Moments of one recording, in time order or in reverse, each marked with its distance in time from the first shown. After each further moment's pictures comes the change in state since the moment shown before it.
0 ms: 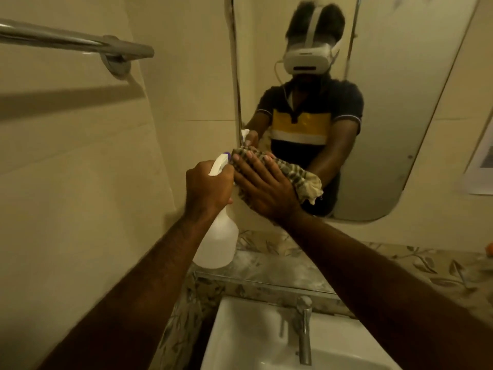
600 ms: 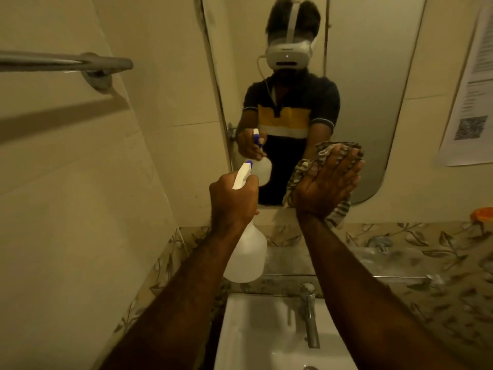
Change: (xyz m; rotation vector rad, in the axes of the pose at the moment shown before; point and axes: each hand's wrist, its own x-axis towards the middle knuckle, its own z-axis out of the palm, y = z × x) left_hand -0.051 0.016 0.031 -0.038 -0.100 0.026; right_hand -0.052 0.025 -0.032 -0.081 0.154 1.333
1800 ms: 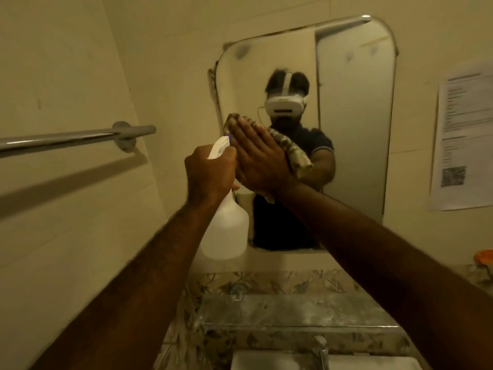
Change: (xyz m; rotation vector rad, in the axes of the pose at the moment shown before) left_hand 0.067 0.102 -0.062 -0.094 0.095 0.186; right_hand 0.102 -0.169 -0.033 0.012 -0.073 -1.161
